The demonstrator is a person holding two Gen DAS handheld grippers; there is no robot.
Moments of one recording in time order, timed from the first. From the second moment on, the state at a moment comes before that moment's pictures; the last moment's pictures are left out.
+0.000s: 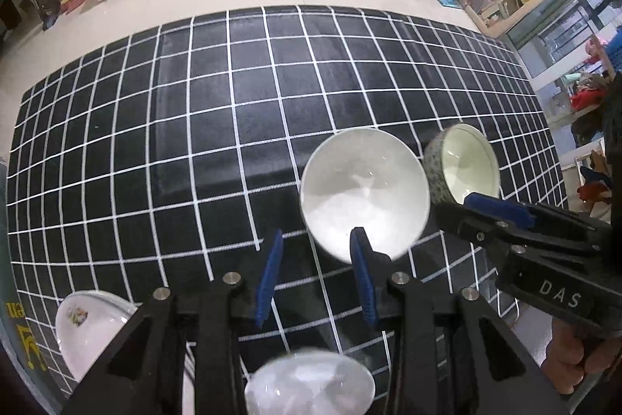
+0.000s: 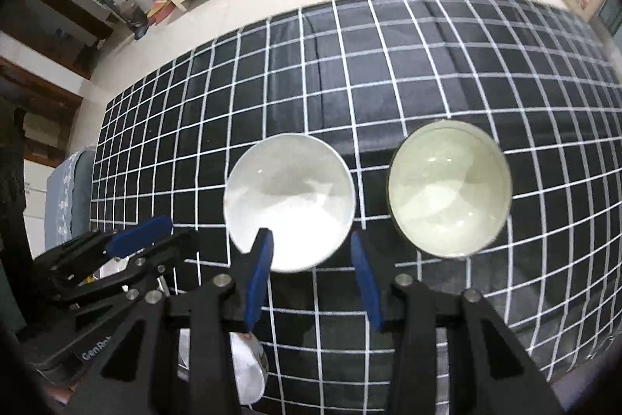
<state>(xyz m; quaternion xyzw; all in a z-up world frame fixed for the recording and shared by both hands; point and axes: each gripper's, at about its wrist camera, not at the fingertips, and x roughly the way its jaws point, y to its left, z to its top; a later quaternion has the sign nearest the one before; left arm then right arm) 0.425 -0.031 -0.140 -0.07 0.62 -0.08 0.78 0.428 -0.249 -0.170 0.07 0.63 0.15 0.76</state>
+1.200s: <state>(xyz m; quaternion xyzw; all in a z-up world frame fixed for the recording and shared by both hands) 0.408 -0.028 -0.209 -0.02 0.65 -0.07 0.76 0.393 -0.219 -0.211 -0.04 0.64 0.13 0.75</state>
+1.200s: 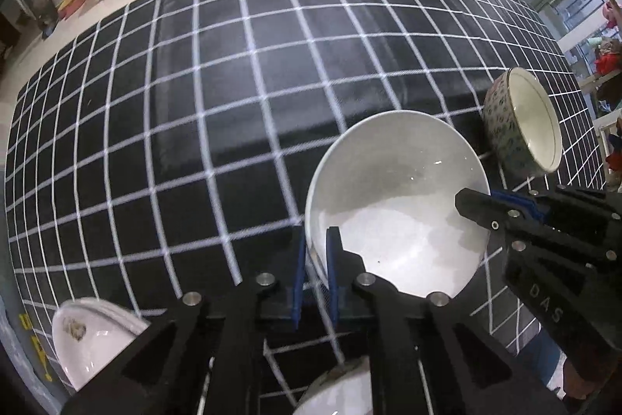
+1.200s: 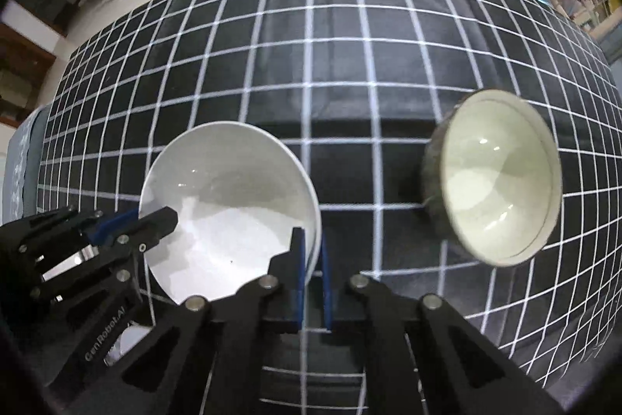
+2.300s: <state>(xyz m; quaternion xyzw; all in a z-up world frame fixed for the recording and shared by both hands) 0.349 0.031 -0.154 -0.06 0.62 -0.03 0.78 0.312 -0.132 -0.144 -0.04 0.61 0.13 0.78</state>
